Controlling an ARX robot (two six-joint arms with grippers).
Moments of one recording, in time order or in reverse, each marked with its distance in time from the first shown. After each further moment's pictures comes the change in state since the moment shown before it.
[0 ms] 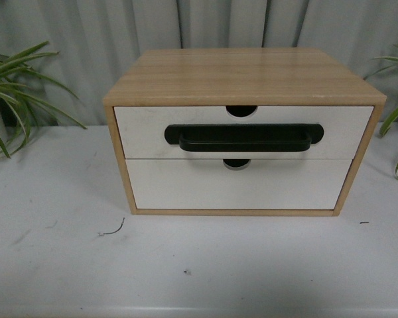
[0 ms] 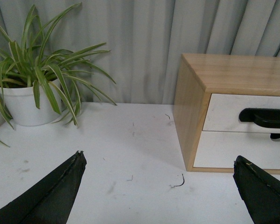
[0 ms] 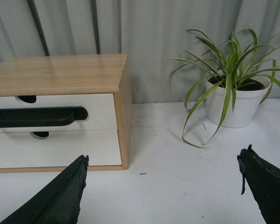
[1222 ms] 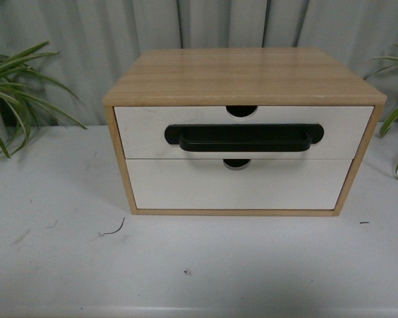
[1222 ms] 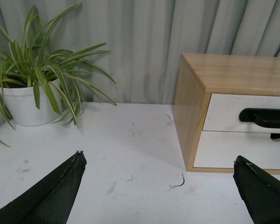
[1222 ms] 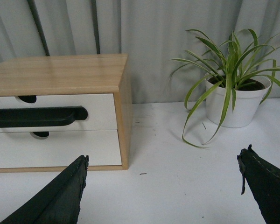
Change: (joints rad) left arm 0.000 0.000 0.000 0.000 0.000 0.000; right arm 0.000 0.000 0.000 0.000 0.000 0.000
